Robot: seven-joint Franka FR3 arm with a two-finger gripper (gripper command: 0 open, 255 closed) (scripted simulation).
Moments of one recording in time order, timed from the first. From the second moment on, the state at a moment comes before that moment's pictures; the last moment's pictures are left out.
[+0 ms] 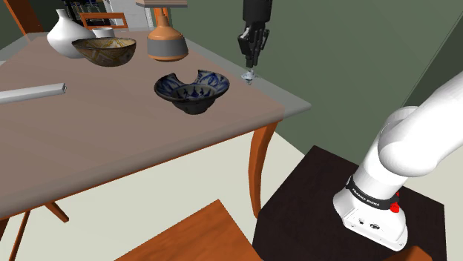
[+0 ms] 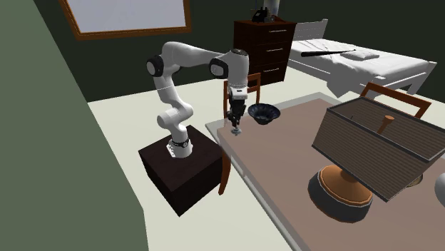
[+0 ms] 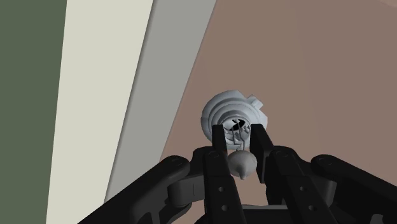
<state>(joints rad) 0.02 -0.36 0.18 -1.99 0.02 1.67 0.11</state>
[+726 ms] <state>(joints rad) 0.01 -0.32 0.18 -1.80 0.01 1.52 0.11</state>
